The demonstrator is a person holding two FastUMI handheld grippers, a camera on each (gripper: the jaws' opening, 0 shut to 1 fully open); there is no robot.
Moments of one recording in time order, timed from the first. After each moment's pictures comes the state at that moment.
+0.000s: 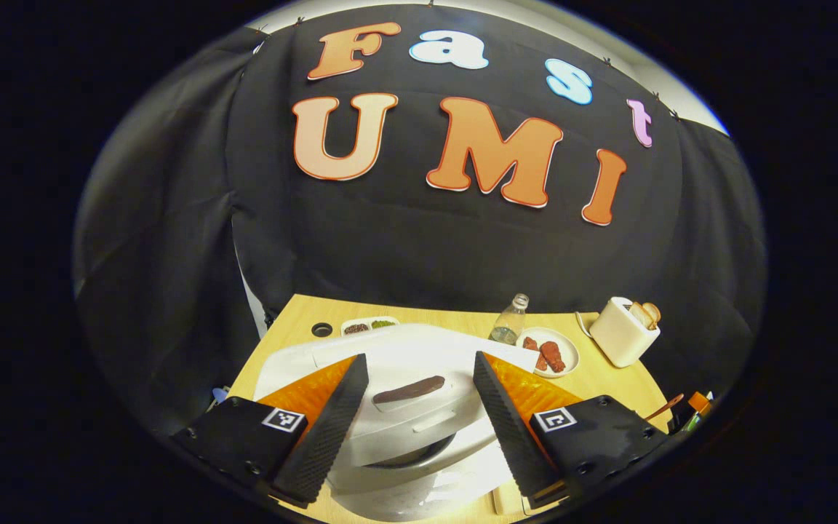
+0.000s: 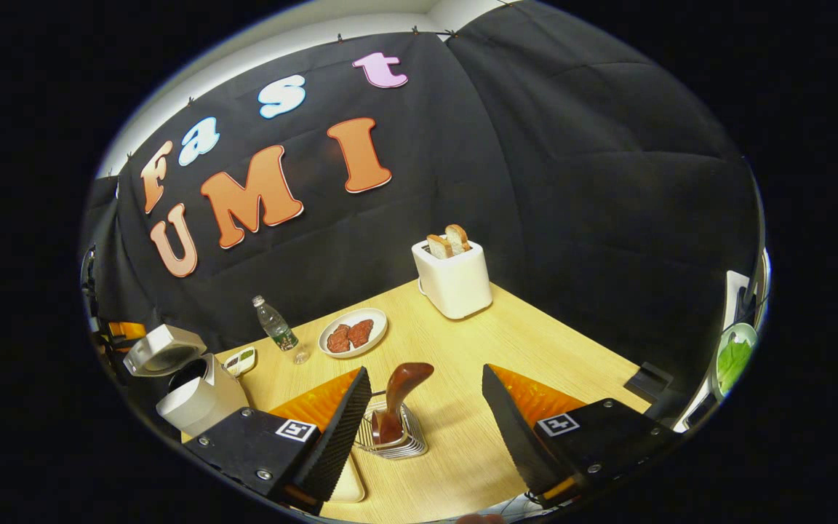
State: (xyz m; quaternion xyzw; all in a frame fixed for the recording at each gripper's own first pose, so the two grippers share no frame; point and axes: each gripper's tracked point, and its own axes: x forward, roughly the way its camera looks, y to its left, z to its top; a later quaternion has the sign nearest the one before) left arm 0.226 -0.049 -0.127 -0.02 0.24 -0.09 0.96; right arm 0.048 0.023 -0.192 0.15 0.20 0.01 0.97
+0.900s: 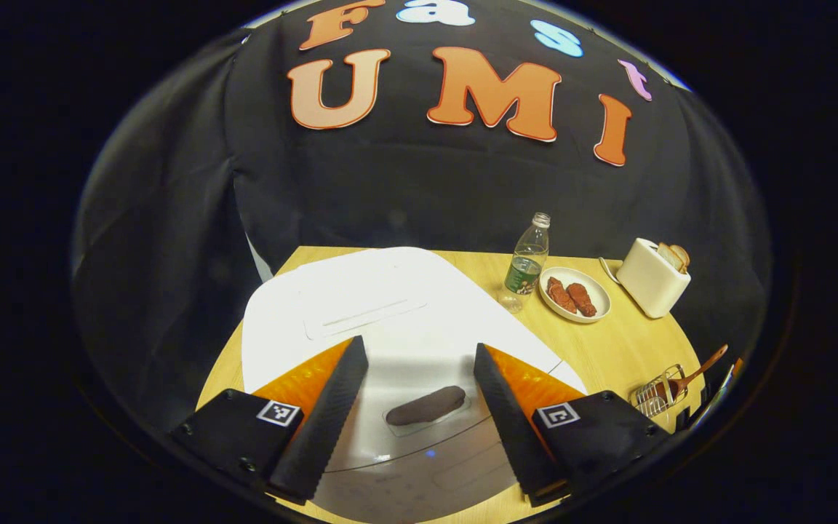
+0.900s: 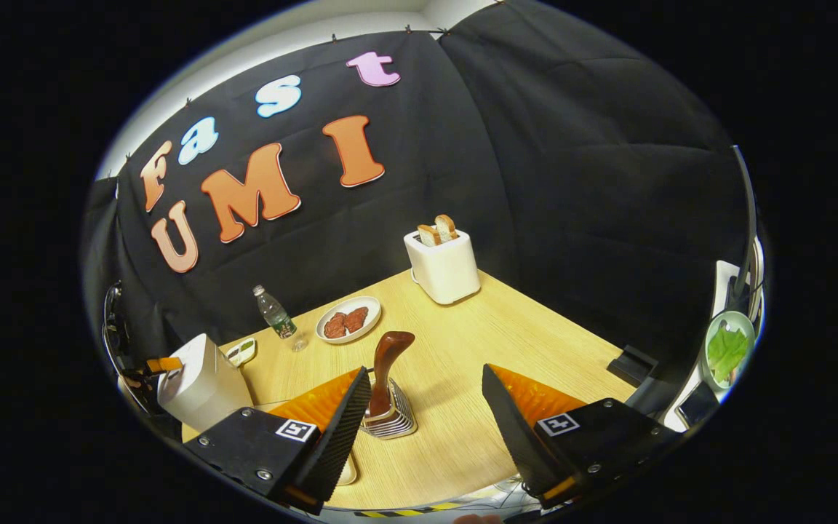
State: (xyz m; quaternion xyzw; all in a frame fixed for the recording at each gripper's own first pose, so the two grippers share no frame) left arm 0.208 -0.050 -0.217 0.04 0.28 -0.08 0.96; right arm 0.014 0.012 -0.197 0.15 0.21 0.01 0.97
